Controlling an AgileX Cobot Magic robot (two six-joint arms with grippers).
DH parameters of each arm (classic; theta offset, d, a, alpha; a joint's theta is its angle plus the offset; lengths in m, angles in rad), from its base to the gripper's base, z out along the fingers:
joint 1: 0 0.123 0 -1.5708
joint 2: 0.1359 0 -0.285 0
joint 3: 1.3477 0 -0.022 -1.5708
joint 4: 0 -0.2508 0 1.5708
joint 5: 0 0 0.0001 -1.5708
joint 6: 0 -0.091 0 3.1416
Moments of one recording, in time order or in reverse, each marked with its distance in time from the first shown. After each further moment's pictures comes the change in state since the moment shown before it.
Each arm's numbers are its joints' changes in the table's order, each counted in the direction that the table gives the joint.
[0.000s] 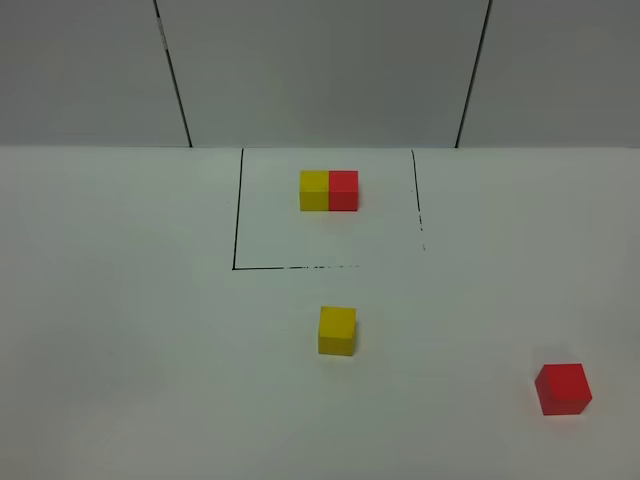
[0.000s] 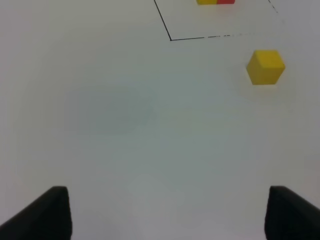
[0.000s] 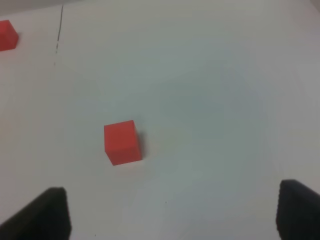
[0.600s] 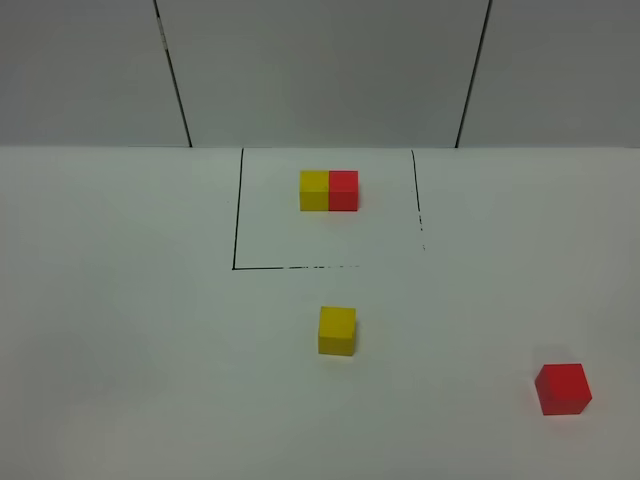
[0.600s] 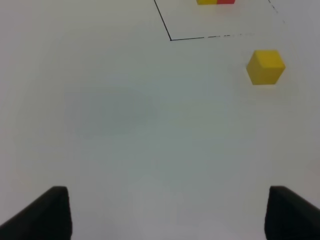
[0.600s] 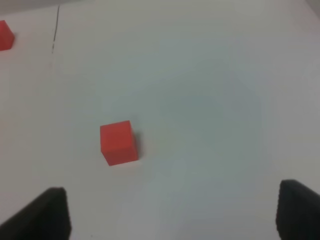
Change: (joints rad) left arm 0.000 0.000 0.000 0.000 0.000 0.000; right arm 0.000 0.016 0.000 0.011 0.000 -0.005
